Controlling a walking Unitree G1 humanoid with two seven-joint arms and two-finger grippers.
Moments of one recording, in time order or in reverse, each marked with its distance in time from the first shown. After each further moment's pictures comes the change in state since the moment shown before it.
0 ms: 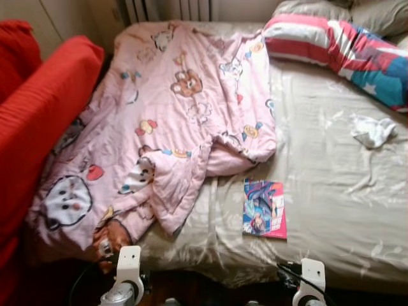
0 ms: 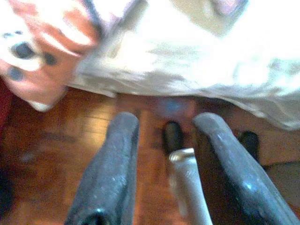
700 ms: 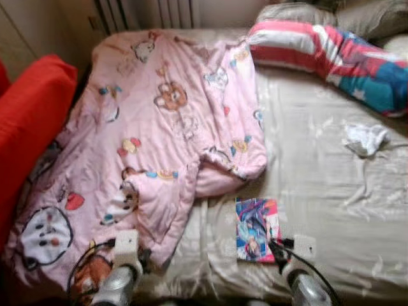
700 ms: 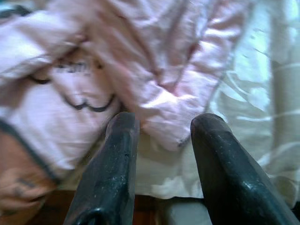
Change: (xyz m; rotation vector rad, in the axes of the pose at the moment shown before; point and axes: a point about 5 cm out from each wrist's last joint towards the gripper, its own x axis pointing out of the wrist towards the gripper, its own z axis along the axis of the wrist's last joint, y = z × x) left arm 0.005 -0.013 0.033 -0.039 -0.135 -0.045; right arm 0.007 -0.003 0.044 0.038 -0.149 -0.010
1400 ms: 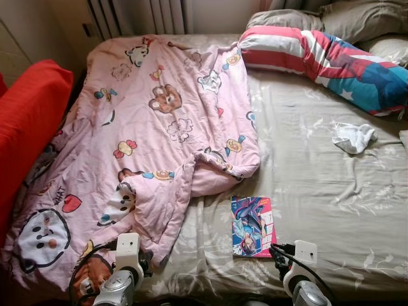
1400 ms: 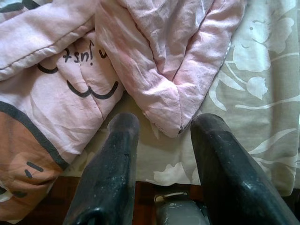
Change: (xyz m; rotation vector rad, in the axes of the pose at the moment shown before) left arm -0.001 0.002 -0.002 -0.003 0.006 0.002; right arm -0.001 0.007 -0.004 -0.014 0.002 0.017
